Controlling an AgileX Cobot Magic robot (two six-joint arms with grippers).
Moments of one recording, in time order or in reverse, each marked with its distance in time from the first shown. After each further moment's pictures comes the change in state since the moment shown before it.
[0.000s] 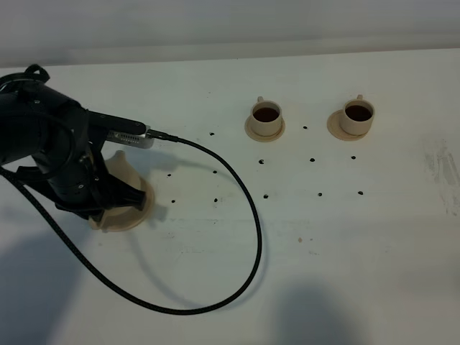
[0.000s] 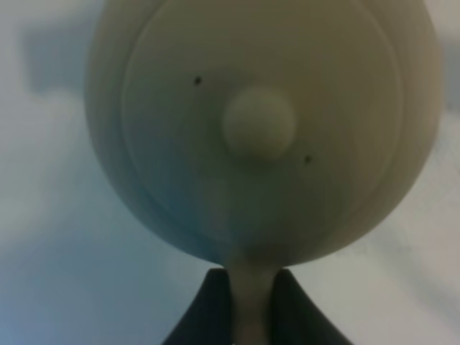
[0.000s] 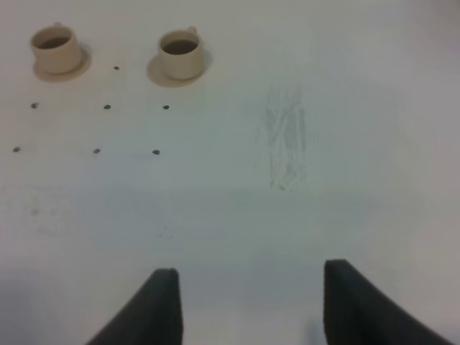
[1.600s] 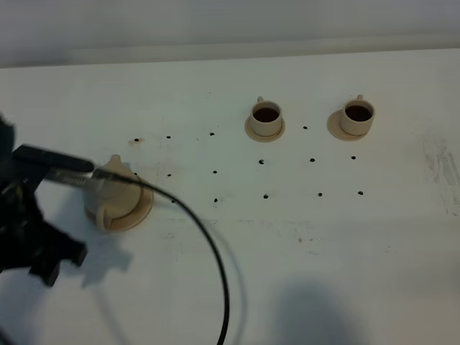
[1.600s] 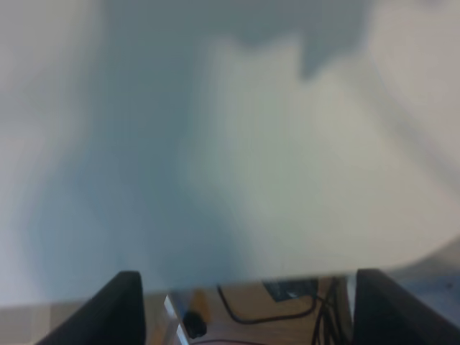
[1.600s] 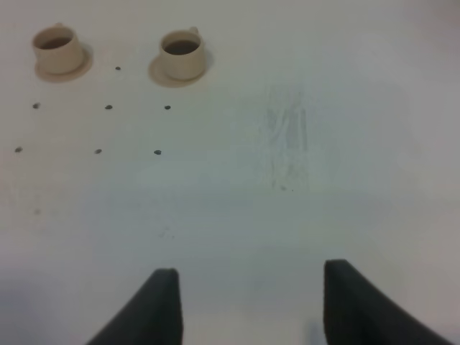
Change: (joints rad) left arm 0.030 -0.354 0.182 -0.056 0.360 0.115; right arm 0.000 0.000 0.000 0.003 0.000 0.000
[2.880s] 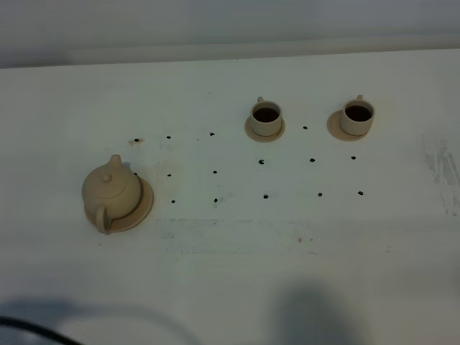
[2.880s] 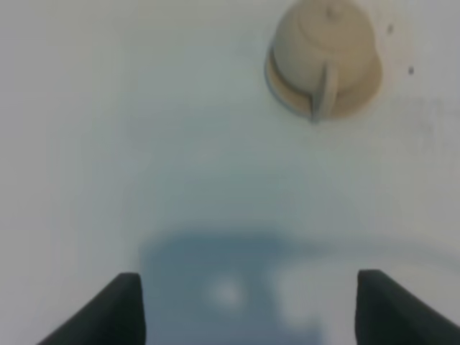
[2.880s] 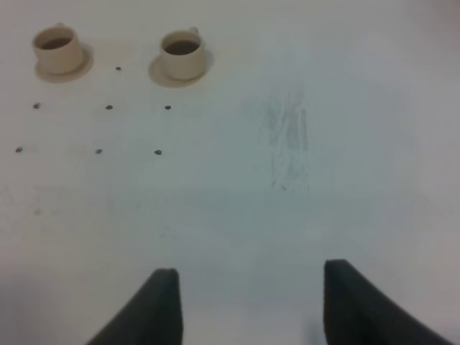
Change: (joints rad) left arm 0.374 -1.250 0.336 -0.199 -0.065 0.226; right arm 0.000 0.000 0.000 0.000 0.000 0.000
